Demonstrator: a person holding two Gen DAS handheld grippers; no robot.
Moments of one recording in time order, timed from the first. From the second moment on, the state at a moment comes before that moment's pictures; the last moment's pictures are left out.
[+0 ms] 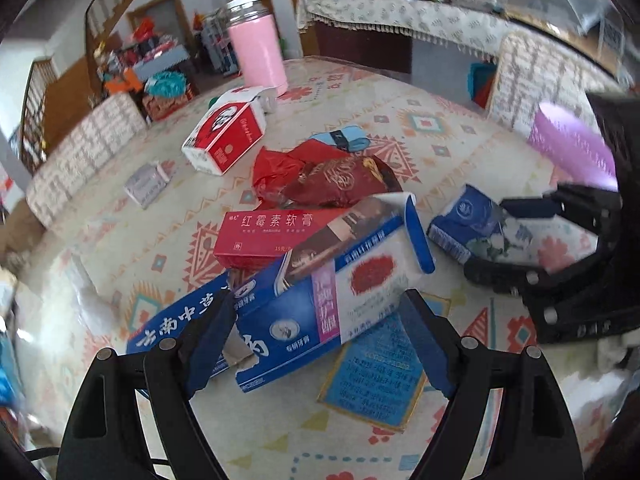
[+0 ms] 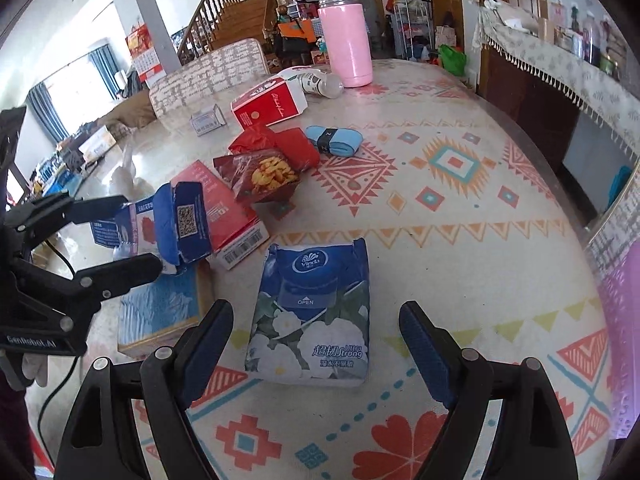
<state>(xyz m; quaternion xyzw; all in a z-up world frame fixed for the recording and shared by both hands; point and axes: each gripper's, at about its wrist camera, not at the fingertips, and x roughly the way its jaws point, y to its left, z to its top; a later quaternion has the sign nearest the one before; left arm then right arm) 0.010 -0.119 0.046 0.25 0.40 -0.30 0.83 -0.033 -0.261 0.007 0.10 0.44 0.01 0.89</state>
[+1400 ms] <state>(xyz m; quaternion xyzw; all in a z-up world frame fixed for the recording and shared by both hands) -0.070 -0.126 0.122 0.12 0.35 -0.33 0.87 -0.118 -0.327 0.046 0.18 0.37 0.01 0.91</state>
